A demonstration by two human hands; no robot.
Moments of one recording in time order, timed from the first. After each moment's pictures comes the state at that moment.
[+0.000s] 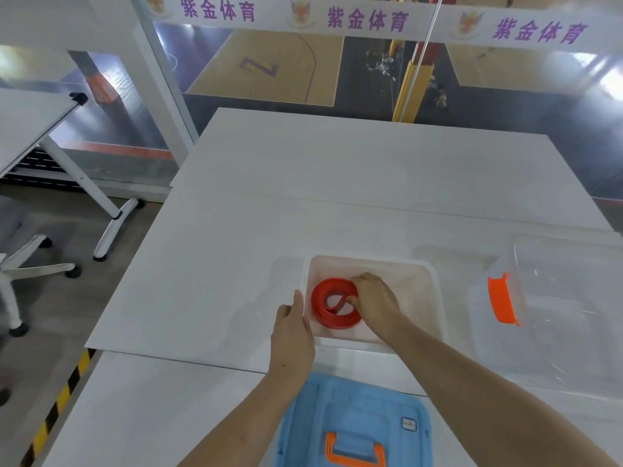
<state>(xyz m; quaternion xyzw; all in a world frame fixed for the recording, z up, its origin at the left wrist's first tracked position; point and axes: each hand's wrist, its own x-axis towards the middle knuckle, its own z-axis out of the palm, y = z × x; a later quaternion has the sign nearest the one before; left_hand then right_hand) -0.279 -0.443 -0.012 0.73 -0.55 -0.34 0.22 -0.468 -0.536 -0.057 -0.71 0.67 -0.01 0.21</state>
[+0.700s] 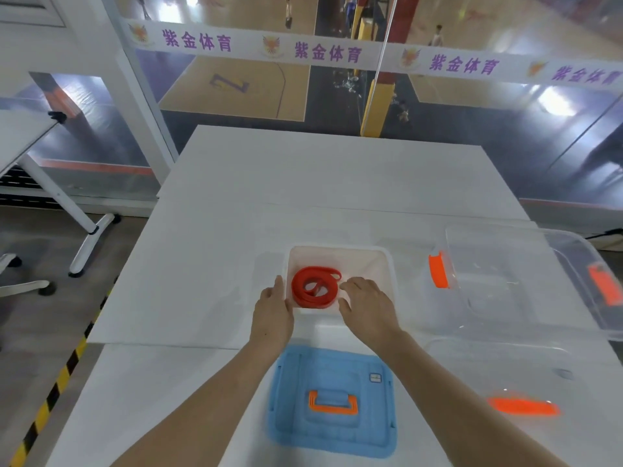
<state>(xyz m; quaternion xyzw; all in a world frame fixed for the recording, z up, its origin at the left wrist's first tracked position) -0.268 -0.417 0.041 0.71 -0.62 -0.31 0.13 -0.476 -0.411 0.045 -0.72 0.68 -0.07 0.11</state>
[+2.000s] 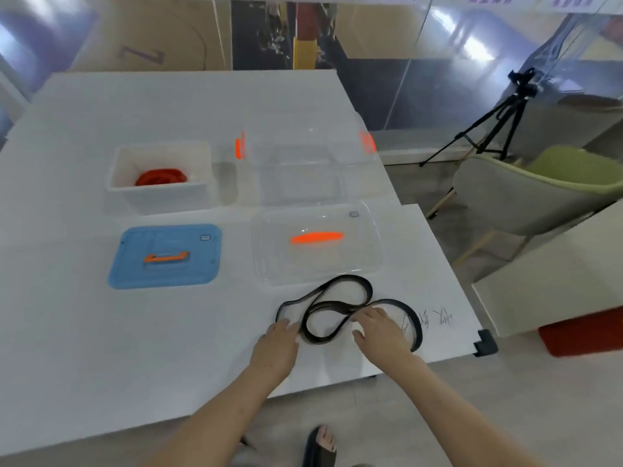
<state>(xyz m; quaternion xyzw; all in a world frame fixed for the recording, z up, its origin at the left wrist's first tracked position) -0.605 0.055 -0.028 0.50 -0.82 -0.28 -0.09 -0.852 0.115 0.001 -0.62 0.75 0.00 0.21</state>
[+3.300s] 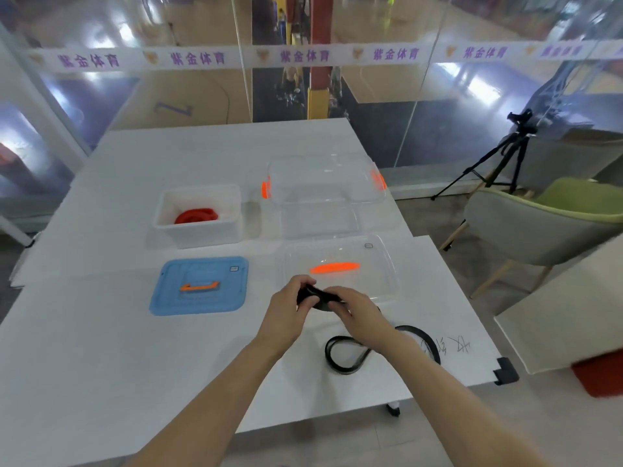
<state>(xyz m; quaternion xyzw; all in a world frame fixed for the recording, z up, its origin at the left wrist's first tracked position) -0.594 0.009 0.136 0.49 -0.70 -0.44 0.29 -0.791 0.047 0.105 -0.67 0.62 -0.27 0.30</state>
